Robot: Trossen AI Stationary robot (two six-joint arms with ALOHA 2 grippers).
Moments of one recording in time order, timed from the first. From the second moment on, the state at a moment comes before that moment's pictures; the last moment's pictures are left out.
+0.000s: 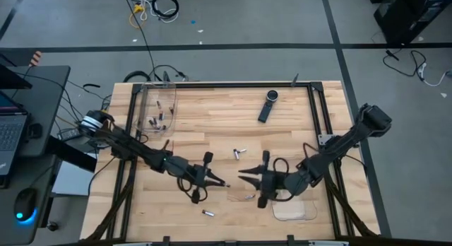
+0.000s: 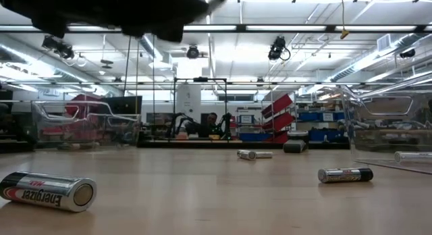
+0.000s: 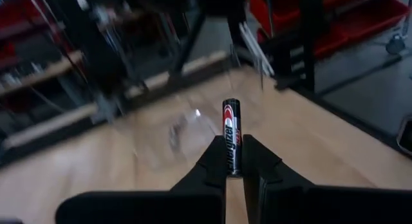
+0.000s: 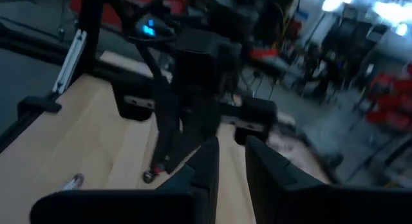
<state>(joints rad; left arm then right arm) -0.39 1.58 0.65 0.78 -0.14 0.26 0.61 1.51 0.90 0.38 0.77 -0.21</state>
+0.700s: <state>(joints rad) -0.36 1.56 0.65 0.98 -0.14 0.45 0.61 1.68 0.90 0.79 0.69 -0.47</state>
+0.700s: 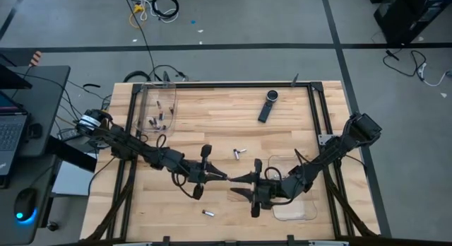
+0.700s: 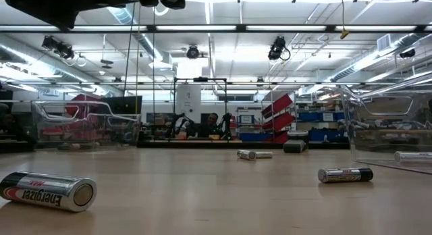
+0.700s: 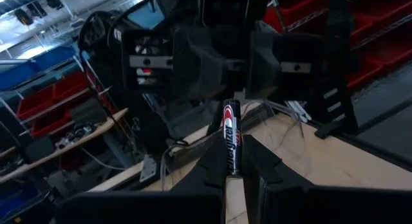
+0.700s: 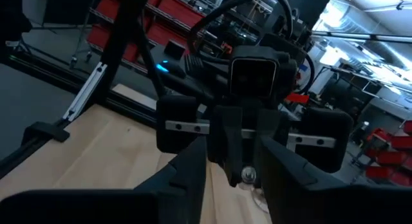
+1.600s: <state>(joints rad) -0.35 1.56 0.65 1.01 -0.11 0.46 0.51 1.68 0.90 0.77 0.54 -0.42</state>
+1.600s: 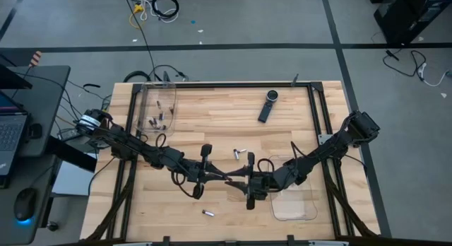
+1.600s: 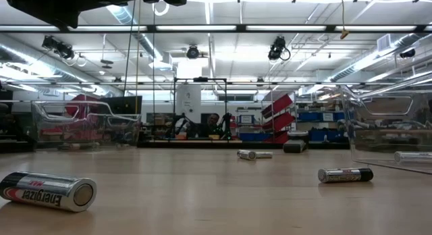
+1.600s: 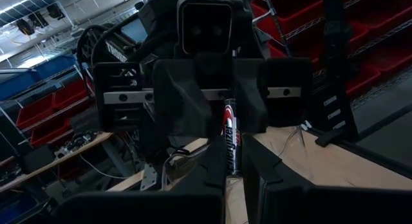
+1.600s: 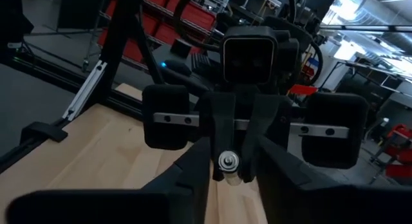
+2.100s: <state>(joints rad) -0.35 1.56 0.65 1.00 -0.12 0.43 0.51 1.68 0.90 0.77 0.55 -0.42</state>
